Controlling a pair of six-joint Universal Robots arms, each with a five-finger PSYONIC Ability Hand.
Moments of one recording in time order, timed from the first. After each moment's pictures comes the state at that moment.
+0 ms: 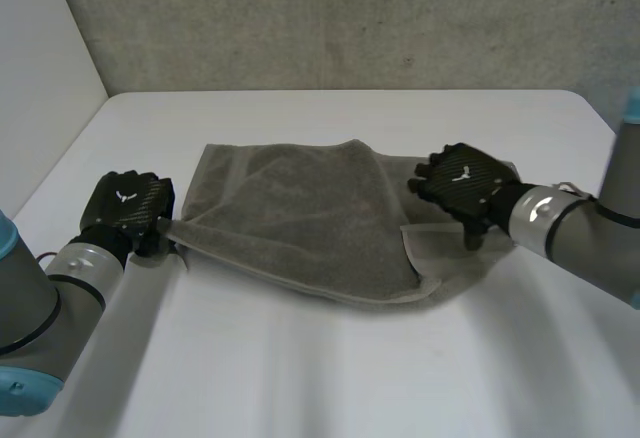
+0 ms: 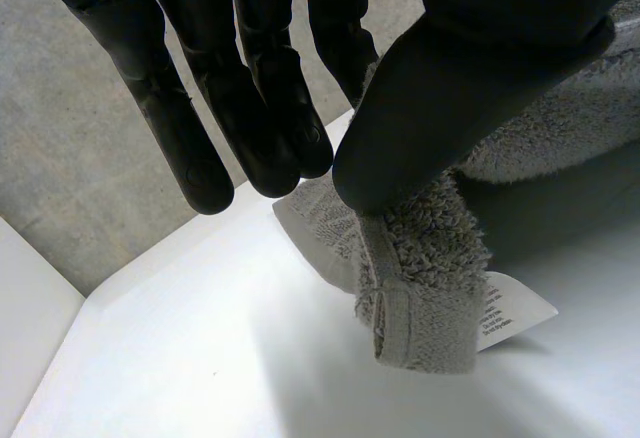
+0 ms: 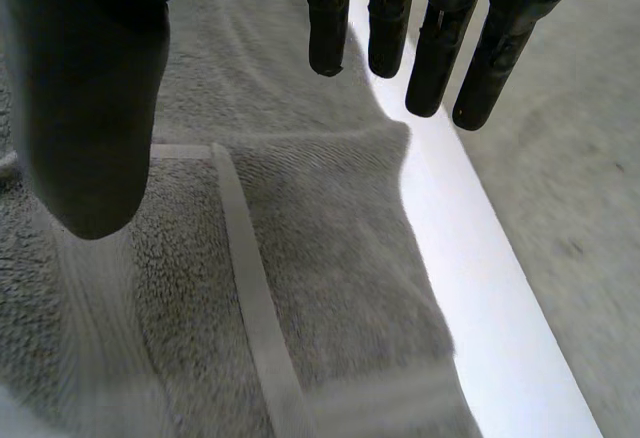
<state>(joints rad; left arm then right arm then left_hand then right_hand) 4.52 -1.83 -1.95 3.63 -1.41 3.47 1.83 -1.06 1.35 0.14 1.06 2.23 1.19 1.22 1.22 1.22 1.03 0.35 0.35 0.35 0.34 0.19</state>
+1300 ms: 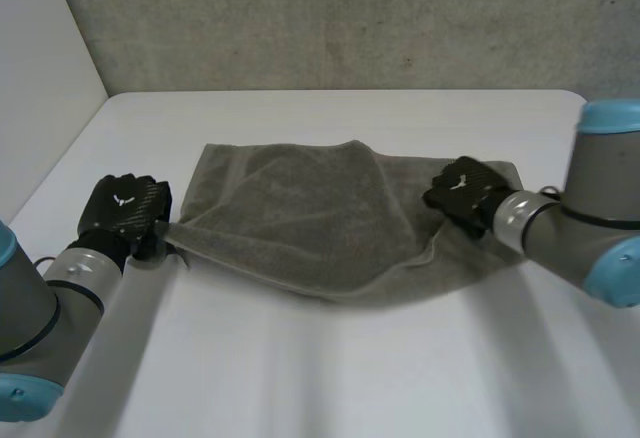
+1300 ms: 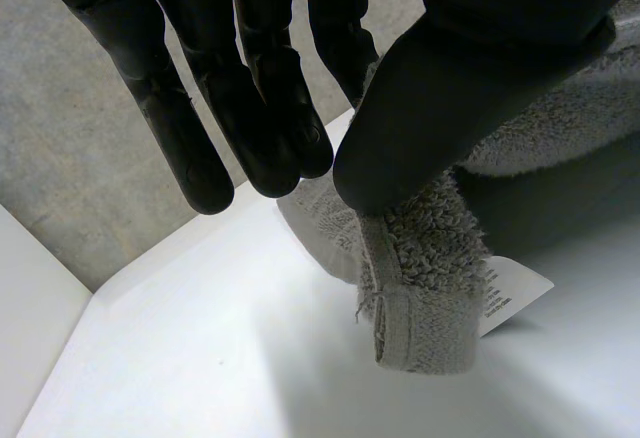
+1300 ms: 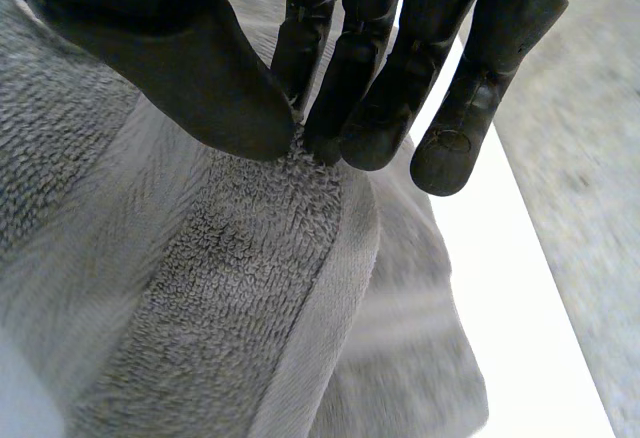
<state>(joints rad) 4.53 -1.83 -1.98 3.67 -1.41 3.47 1.84 -0.95 1.27 0.14 1.22 2.19 1.19 1.22 1.22 1.22 1.03 1.33 1.33 1.34 1.34 1.17</state>
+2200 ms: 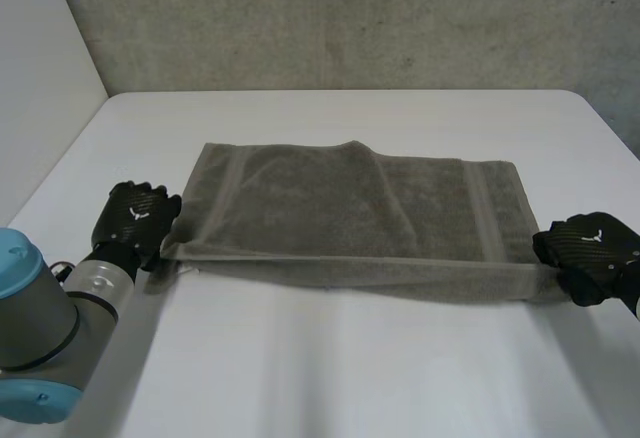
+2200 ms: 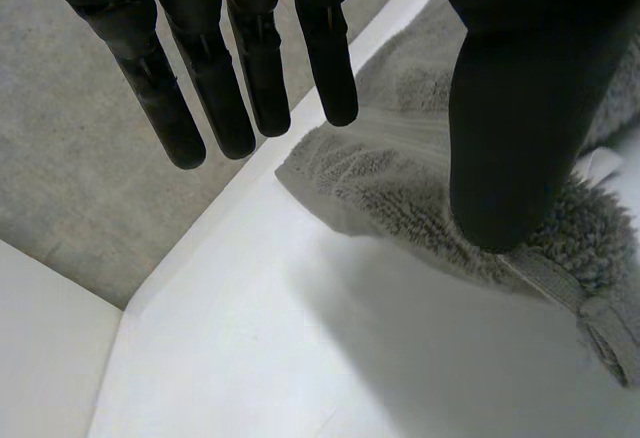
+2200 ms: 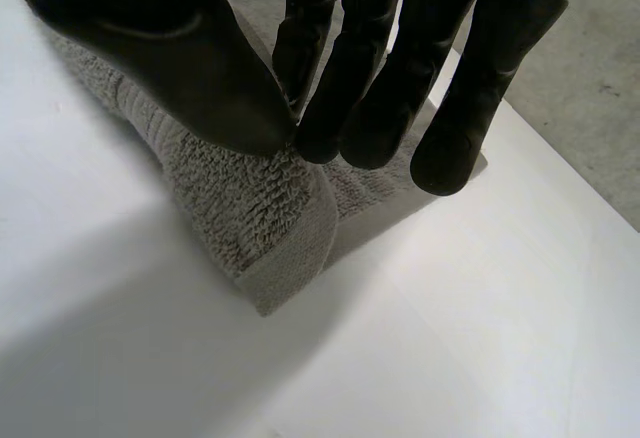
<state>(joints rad) 4.53 -1.94 -2.00 3.80 -1.41 3.72 1.36 -1.42 2.01 -0.06 0.97 2.35 0.59 0.58 0.58 0.58 0.41 1.33 1.34 1.34 1.34 1.17</state>
